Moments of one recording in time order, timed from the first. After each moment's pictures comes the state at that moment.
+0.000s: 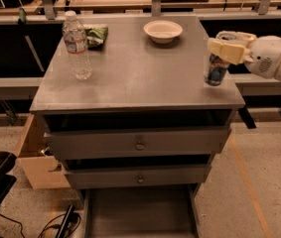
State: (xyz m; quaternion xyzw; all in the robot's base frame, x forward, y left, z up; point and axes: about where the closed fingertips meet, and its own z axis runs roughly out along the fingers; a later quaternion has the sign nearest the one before) arm 0.634 -0.211 0.971 -0.28 0.65 0.29 0.64
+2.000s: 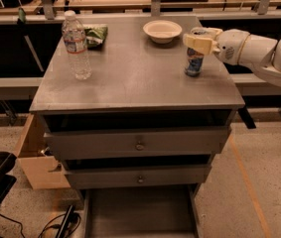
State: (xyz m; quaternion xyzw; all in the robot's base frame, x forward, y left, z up) arm 0.731 -0.168 0.935 -0.31 0.65 0.31 0.62
